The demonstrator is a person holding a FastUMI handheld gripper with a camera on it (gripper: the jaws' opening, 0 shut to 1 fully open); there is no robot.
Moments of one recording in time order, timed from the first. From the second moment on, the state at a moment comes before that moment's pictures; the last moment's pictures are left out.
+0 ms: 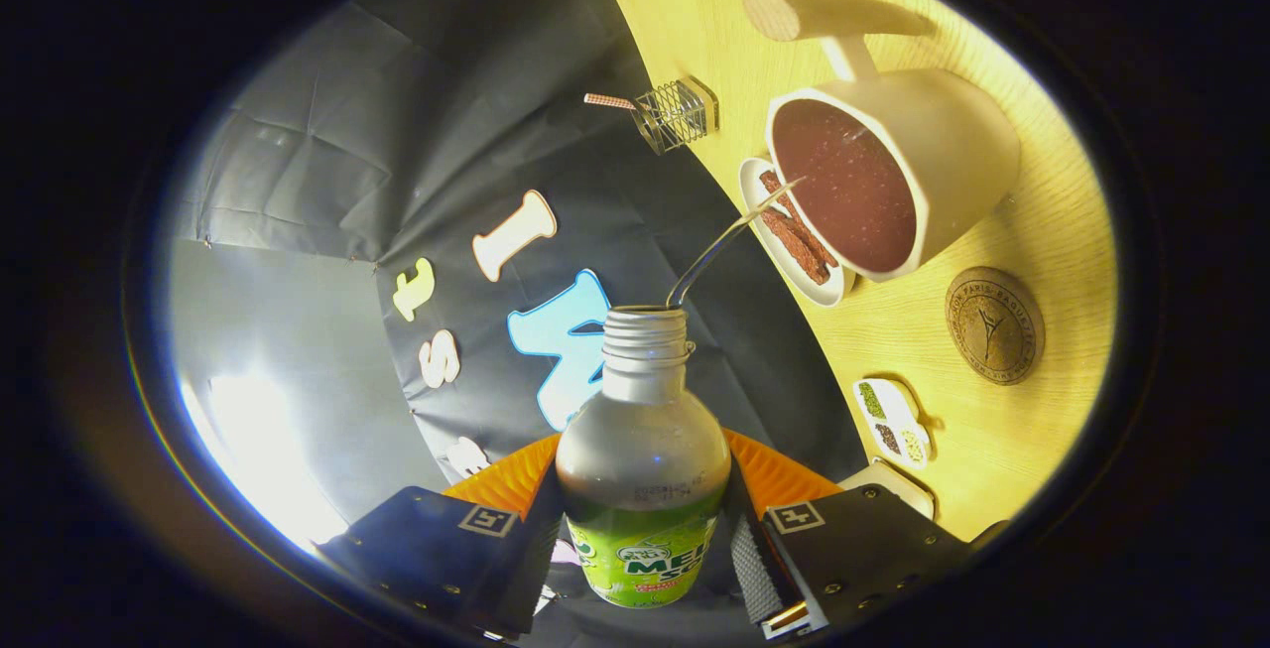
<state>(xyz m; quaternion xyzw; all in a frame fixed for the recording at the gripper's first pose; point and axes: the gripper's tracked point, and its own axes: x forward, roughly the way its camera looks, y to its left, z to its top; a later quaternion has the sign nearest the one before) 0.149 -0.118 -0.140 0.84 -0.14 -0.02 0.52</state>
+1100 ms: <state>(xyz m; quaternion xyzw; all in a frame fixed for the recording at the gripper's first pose) 0.151 -0.120 -0.180 0.84 -0.13 -0.04 0.53</state>
